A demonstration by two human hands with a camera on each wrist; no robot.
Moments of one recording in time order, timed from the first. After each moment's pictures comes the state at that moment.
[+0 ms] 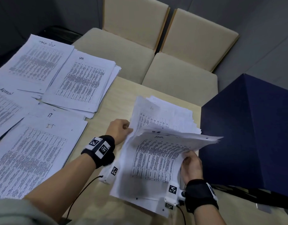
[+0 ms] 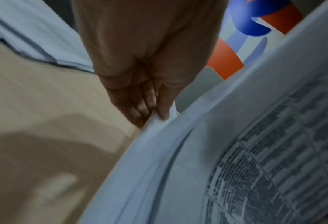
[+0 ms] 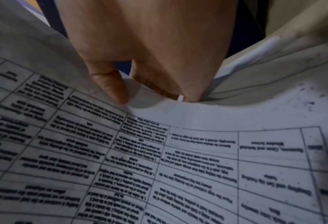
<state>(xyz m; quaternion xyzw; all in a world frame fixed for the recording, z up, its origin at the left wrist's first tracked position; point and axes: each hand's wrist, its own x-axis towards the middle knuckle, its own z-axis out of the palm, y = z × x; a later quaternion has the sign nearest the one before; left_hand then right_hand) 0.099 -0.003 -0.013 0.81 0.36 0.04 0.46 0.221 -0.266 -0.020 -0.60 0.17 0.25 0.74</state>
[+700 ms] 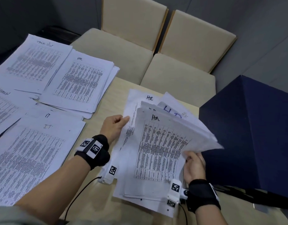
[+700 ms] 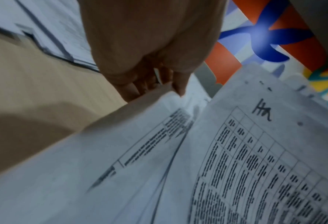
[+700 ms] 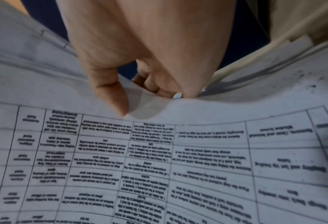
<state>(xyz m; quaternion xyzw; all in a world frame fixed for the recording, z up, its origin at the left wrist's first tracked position) 0.094 -0.004 -0.003 0.63 0.37 0.16 0.66 0.226 -0.268 -0.002 -0.61 0.16 0.18 0.75</state>
